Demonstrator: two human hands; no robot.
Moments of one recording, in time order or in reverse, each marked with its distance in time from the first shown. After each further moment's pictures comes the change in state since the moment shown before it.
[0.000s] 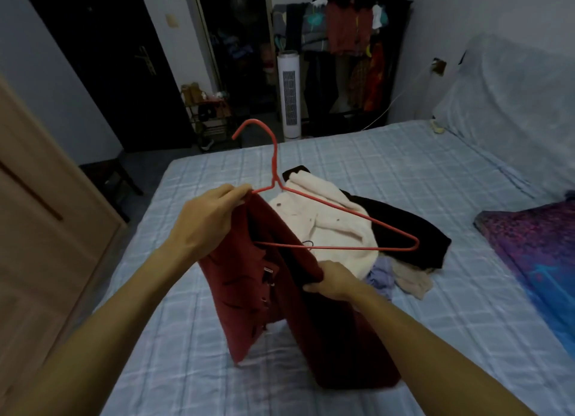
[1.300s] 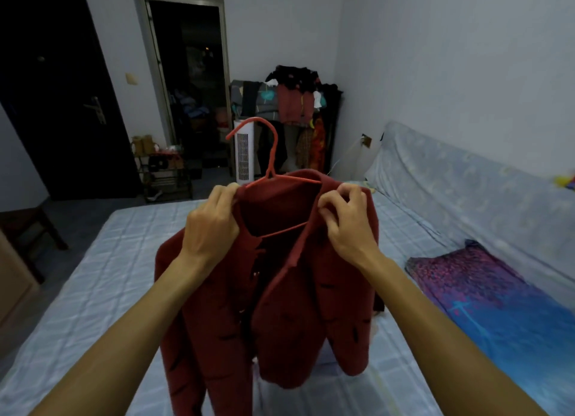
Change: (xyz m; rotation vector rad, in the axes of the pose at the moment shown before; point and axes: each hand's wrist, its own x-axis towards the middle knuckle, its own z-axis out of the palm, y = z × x) left_hand 0.061 0.044 -0.014 -0.027 0.467 -0.082; right_hand -0.115 -0.087 -0.186 -0.032 1.083 -0.344
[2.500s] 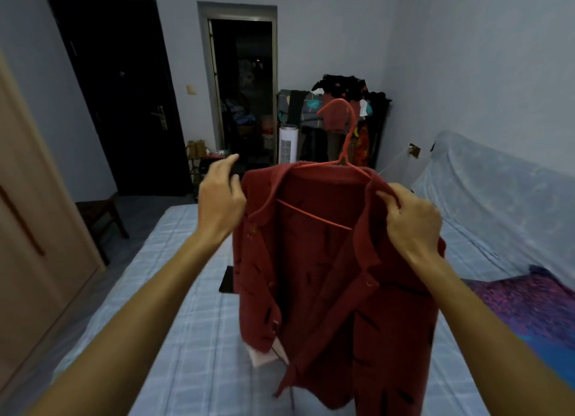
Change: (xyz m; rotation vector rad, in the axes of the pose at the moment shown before) left_hand 0.024 -0.053 -0.039 -0.193 0.040 -0.451; right_hand 0.020 -0.018 -0.020 -0.139 0.187 -0.002
